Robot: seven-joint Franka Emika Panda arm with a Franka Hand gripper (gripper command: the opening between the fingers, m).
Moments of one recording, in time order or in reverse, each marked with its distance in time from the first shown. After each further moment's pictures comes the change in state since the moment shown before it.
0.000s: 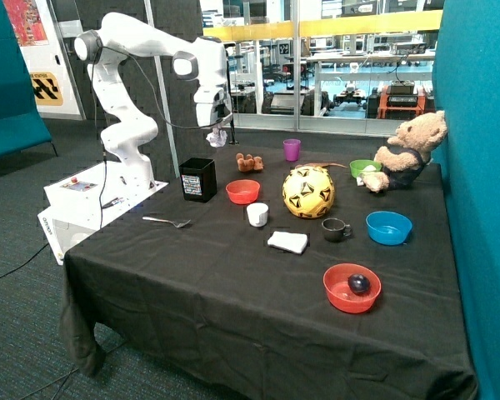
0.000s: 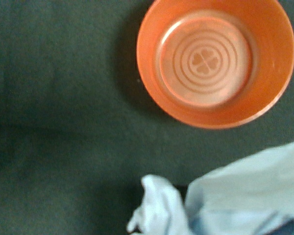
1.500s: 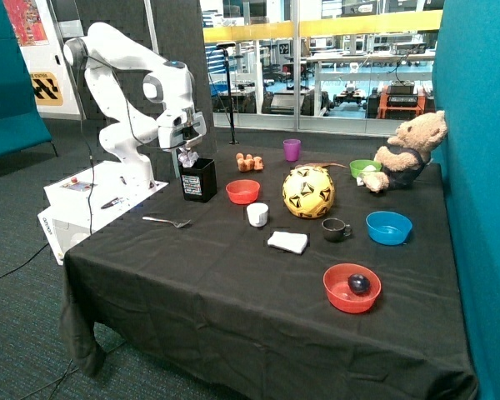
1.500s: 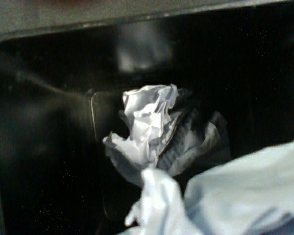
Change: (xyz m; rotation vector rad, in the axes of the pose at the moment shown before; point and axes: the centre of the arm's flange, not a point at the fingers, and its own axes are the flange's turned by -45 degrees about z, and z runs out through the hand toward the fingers) arm -0.096 0.046 0.066 0.000 0.010 0.195
